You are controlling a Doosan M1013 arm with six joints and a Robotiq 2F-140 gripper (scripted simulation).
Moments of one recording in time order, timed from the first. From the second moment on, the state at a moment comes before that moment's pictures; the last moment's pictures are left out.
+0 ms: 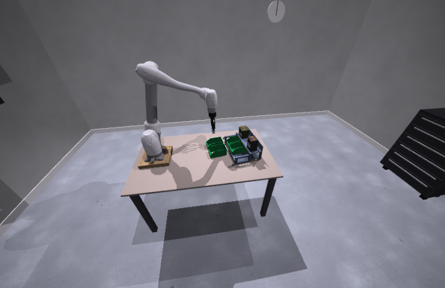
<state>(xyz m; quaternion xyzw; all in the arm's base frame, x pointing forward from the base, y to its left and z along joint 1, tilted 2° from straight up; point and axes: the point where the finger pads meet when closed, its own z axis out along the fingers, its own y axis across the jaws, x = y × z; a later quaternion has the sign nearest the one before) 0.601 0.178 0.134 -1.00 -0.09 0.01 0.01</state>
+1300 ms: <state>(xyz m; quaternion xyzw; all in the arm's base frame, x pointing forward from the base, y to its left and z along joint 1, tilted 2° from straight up) 0.605 0.162 0.137 -1.00 -0.09 0.01 0.01</state>
